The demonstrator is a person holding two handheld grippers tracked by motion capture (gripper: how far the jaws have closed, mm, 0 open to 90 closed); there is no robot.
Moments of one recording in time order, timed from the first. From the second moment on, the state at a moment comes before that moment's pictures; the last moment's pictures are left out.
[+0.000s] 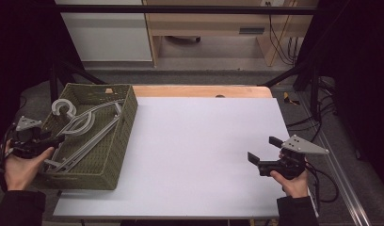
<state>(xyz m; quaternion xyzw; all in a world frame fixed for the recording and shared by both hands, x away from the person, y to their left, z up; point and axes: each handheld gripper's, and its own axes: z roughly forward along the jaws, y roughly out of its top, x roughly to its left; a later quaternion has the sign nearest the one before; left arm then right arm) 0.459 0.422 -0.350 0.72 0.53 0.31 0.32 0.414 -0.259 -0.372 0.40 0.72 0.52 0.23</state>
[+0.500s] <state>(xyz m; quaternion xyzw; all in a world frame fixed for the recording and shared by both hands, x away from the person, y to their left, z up) 0.424 0.340 -0.346 0.70 0.42 0.28 0.50 0.413 -0.260 -0.372 0.40 0.71 0.54 0.23</state>
